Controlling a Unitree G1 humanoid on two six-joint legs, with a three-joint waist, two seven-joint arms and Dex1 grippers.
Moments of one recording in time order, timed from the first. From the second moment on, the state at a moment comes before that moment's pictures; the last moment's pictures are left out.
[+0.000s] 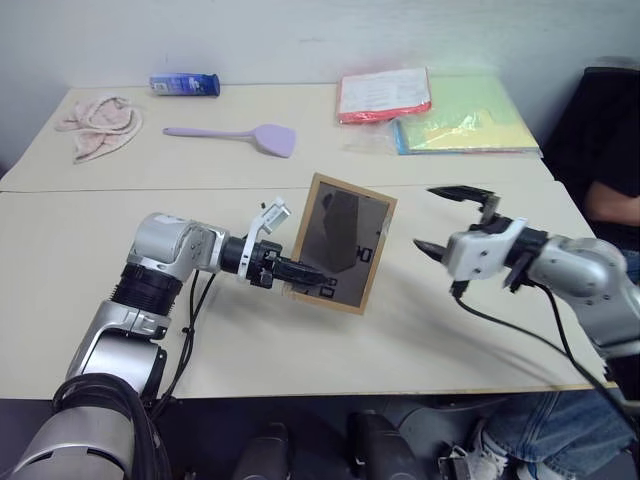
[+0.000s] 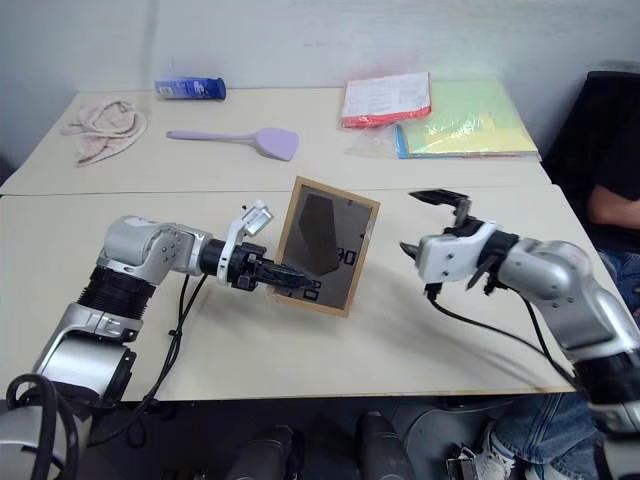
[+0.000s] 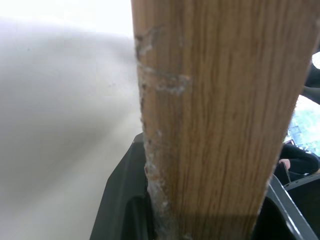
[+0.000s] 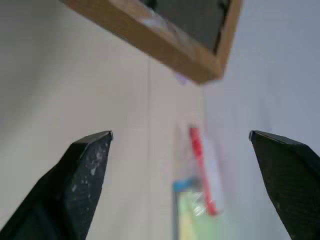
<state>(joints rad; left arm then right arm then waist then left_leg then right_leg) -0.93 0.56 -0.25 0.32 -0.58 1.24 -1.22 -0.53 -0.90 0.18 0.10 -0.43 -0.65 0.40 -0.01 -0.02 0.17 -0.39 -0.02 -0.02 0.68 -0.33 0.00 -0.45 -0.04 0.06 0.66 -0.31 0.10</state>
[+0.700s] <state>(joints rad) -0.94 0.60 -0.17 0.32 -0.64 1.29 -1.23 -0.78 -0.82 0.34 0.39 -1.09 -1.03 -0.40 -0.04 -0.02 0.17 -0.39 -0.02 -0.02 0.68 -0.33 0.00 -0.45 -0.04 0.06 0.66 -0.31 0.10</state>
